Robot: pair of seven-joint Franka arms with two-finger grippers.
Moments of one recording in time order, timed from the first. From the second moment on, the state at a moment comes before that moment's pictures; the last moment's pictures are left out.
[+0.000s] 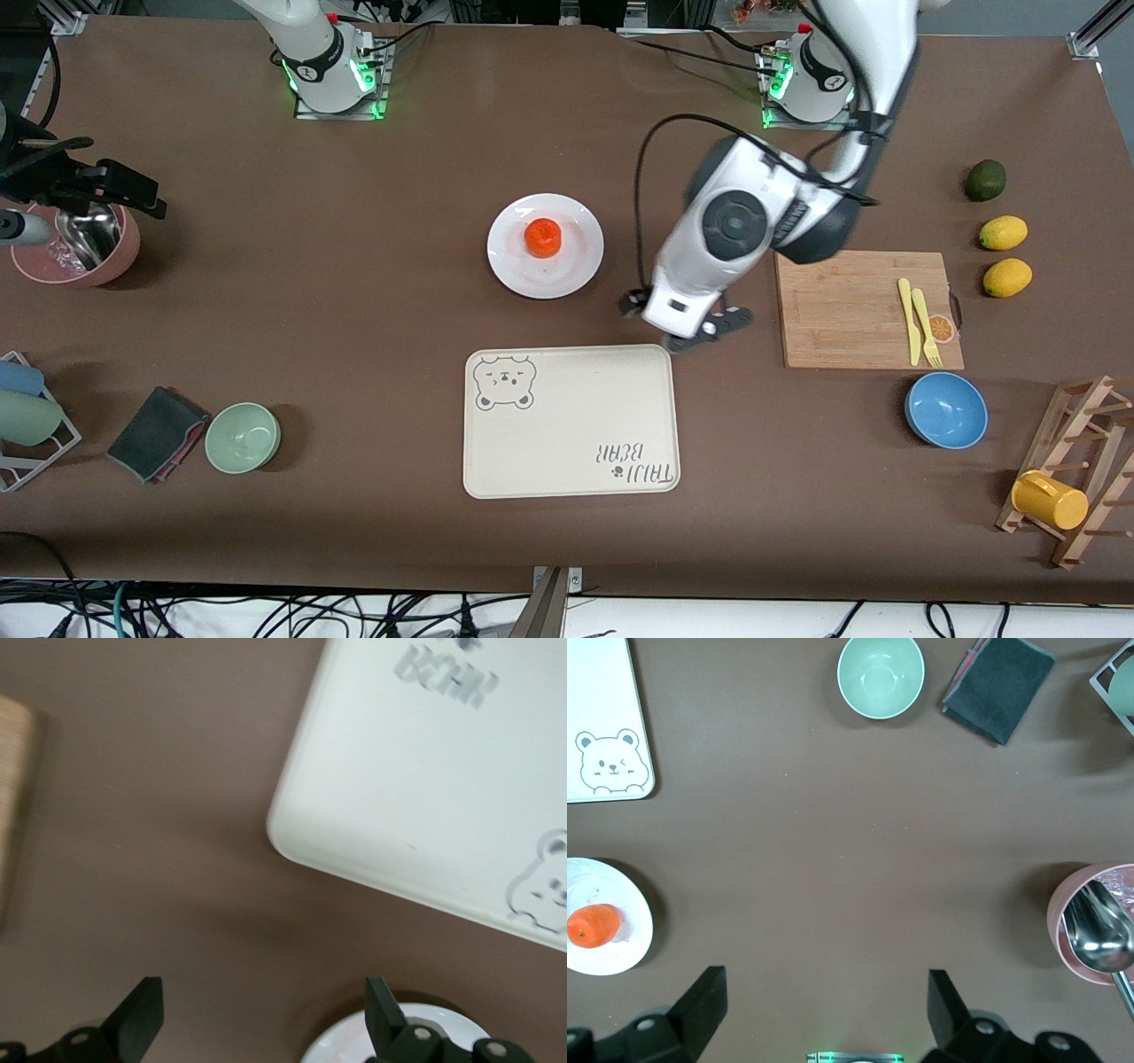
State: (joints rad) left arm -0.45 0.49 -0.03 -1.54 -0.13 1.91 -0.81; right arm 0.20 0.07 -0.20 -1.49 0.04 1.47 0.02
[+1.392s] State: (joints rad) left arm 0.03 0.21 0.03 -1.53 -0.04 1.68 0.14; right arm 0.18 0.07 -0.20 -1.49 0.03 1.48 0.02
